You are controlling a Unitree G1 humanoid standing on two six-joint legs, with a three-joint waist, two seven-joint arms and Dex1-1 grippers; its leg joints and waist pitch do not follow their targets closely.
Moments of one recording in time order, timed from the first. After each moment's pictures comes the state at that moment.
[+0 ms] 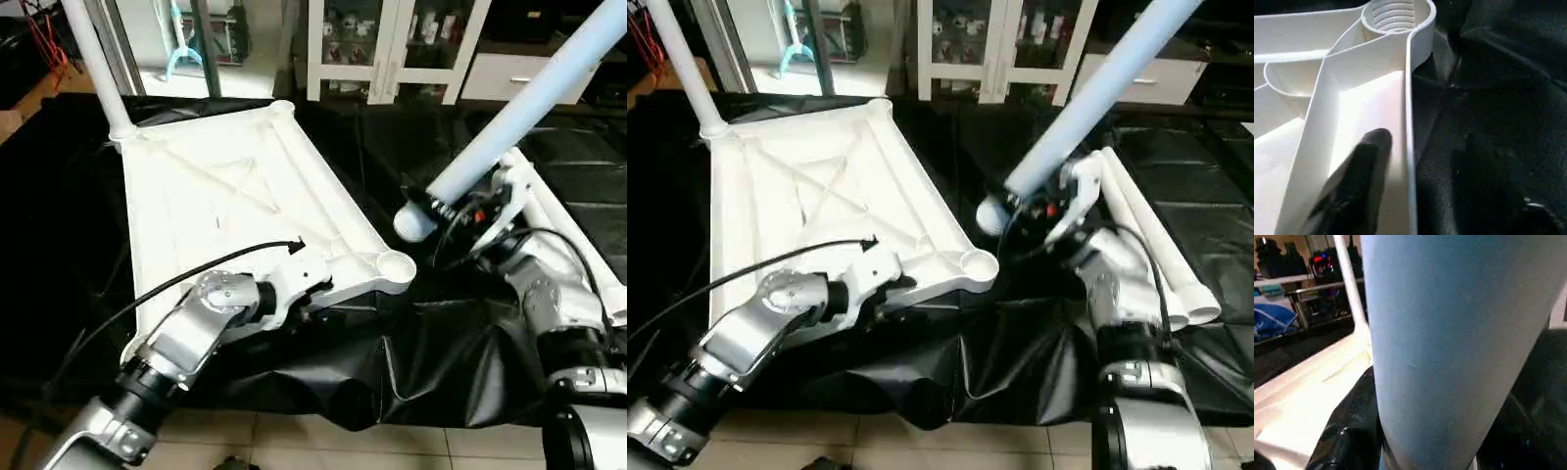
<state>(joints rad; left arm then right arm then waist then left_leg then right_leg) -0.46 0.39 -0.45 0.16 -0.07 0.39 -0.83 -0.62 -0.34 -0.18 0.71 0.42 0.04 0.96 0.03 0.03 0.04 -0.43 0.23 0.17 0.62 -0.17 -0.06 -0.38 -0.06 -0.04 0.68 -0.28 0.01</state>
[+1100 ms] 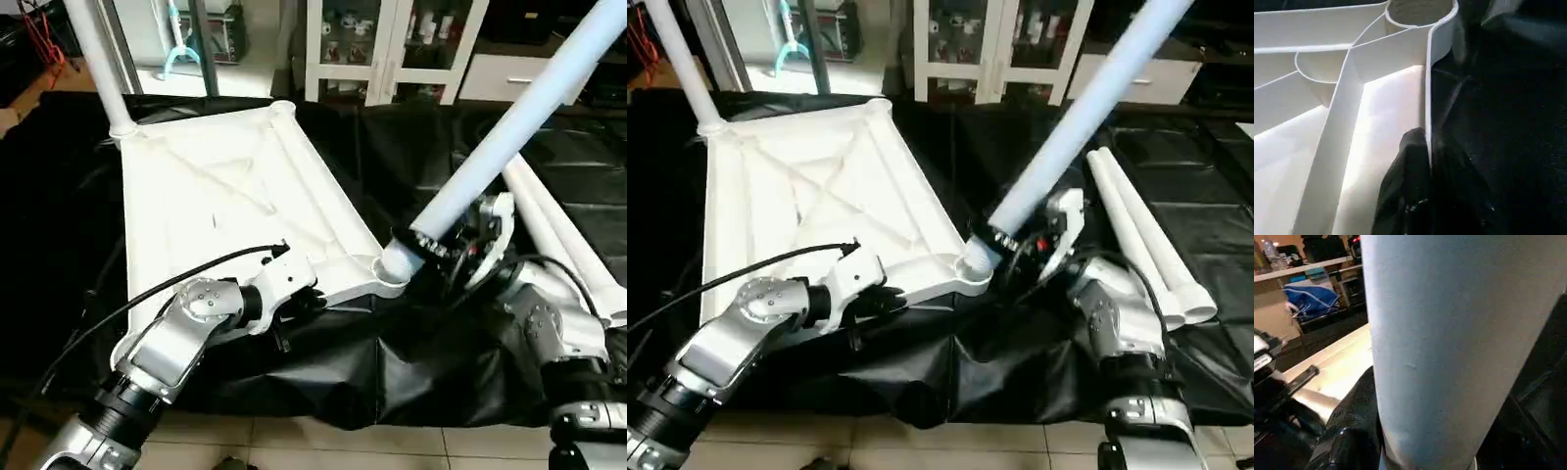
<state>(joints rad) -0.39 0.42 -0.41 0.09 -0.04 0.38 -0.80 -0.48 -0.34 -0.13 0.55 0.44 0.17 1.09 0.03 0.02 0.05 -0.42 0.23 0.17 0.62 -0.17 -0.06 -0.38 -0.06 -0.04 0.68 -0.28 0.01</state>
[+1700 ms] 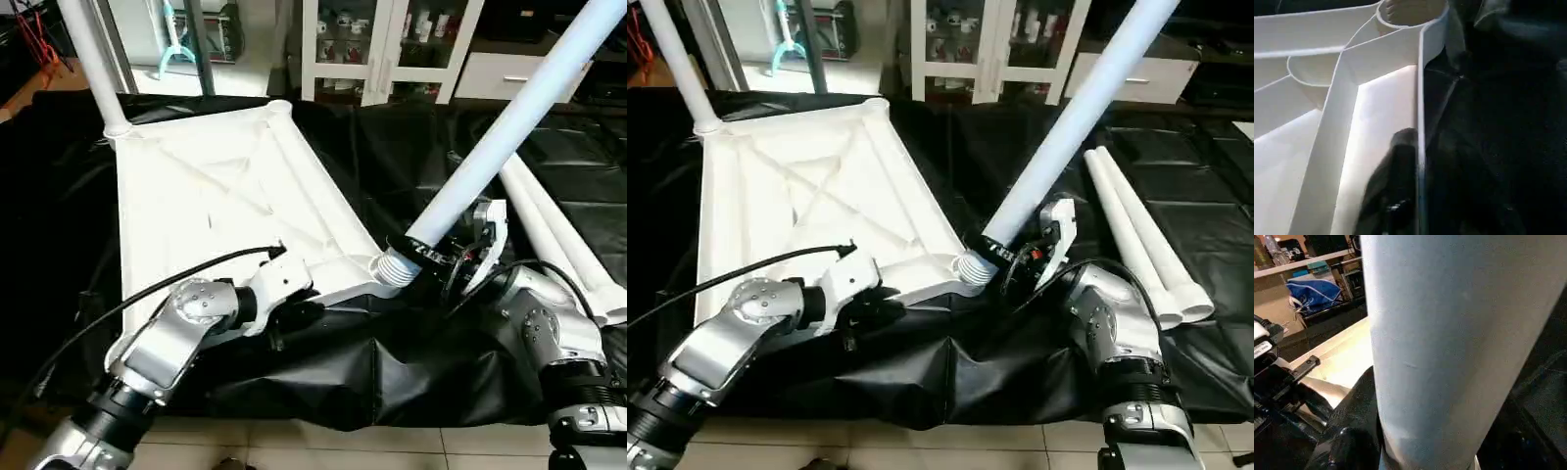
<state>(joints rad) -0.38 0.45 -0.40 0.09 -0.04 0.34 -0.83 -0.47 -0.34 -0.12 0.55 0.44 0.17 1.10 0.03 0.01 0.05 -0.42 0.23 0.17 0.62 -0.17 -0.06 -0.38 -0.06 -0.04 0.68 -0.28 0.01</state>
